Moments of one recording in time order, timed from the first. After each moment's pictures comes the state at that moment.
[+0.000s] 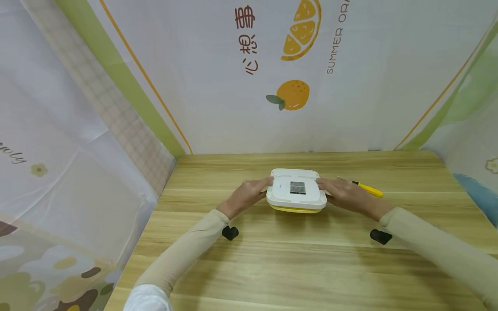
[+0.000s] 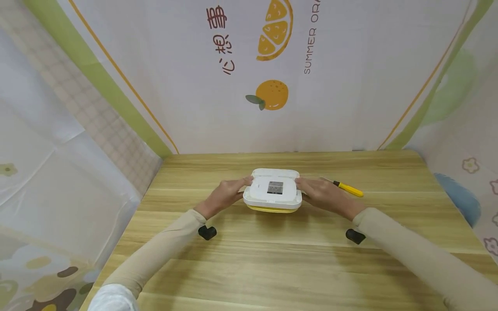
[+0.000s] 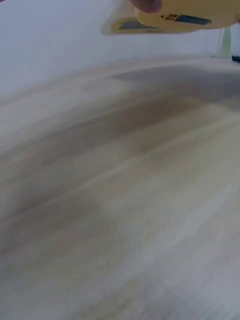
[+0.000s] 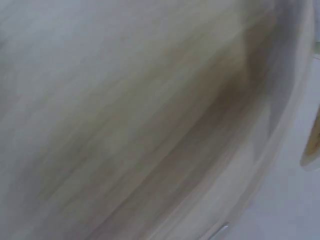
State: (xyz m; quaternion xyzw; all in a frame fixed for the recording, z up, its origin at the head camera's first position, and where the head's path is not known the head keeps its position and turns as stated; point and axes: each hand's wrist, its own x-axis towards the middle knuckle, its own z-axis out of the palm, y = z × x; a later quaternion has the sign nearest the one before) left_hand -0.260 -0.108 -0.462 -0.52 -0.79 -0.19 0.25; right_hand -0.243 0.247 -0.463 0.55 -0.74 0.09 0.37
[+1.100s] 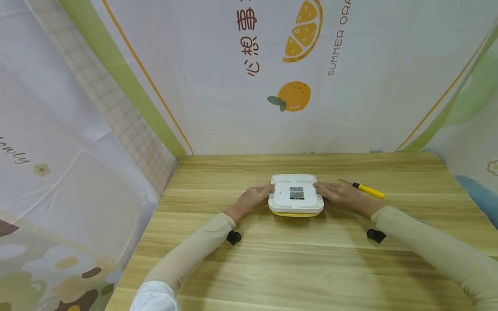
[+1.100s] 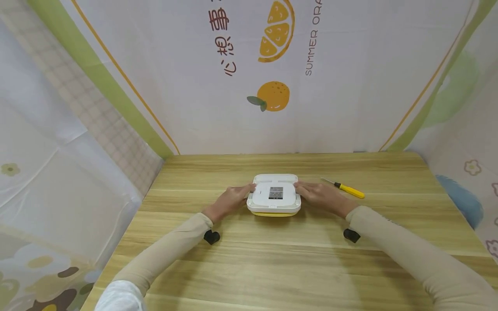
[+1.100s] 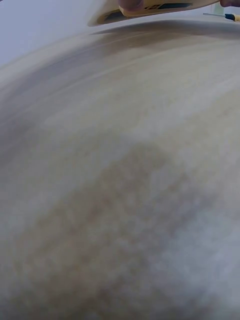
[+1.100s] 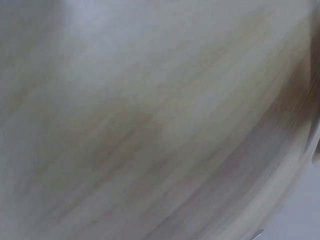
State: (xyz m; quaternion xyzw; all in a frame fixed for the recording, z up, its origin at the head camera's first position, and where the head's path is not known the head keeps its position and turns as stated) left_hand -0.262 -0.101 -0.494 -0.50 -0.82 -0.13 0.25; right_hand -0.259 0.248 -0.486 0.56 -0.76 0.04 0.33
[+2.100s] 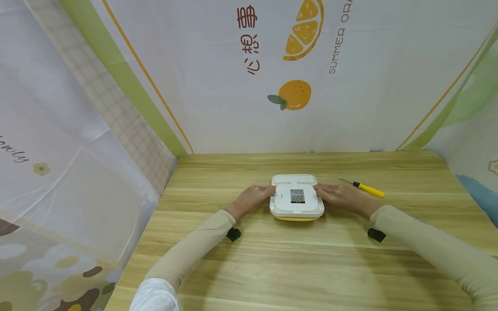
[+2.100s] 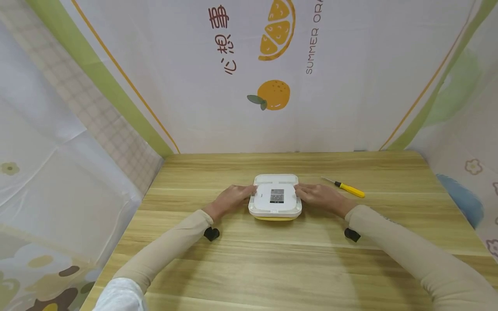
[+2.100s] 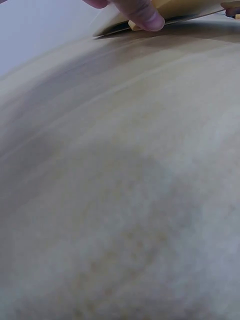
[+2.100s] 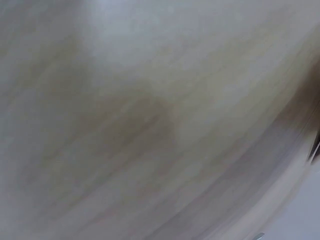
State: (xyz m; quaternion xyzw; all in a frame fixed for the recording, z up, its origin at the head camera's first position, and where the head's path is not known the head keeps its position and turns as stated) left_hand -0.264 -0.101 -0.484 -0.52 -0.83 -0.11 0.18; right_hand -0.257 0.250 -0.490 0.56 -0.78 -0.01 0.29
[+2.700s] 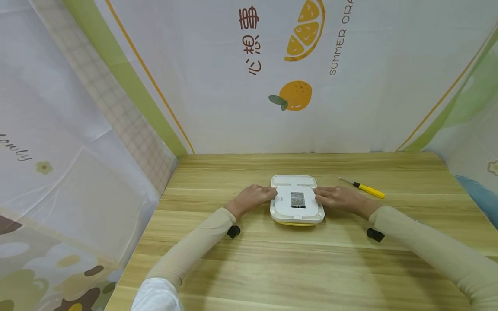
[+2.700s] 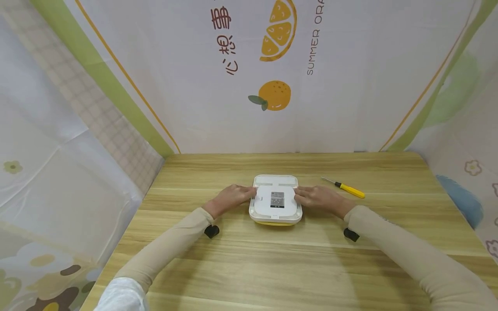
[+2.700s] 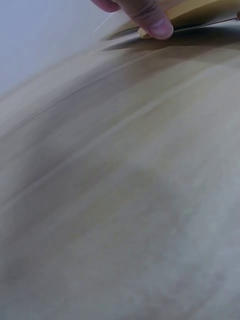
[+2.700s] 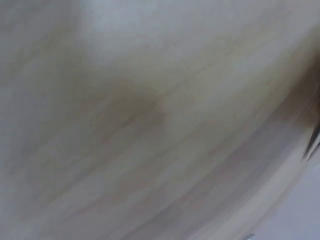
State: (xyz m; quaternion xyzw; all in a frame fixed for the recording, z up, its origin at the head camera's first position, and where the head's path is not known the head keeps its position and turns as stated) left_hand -0.267 -0.105 -0.476 -0.56 -0.80 -0.02 0.21; right_hand -0.258 0.246 -0.488 0.60 -0.74 -0.04 0.31
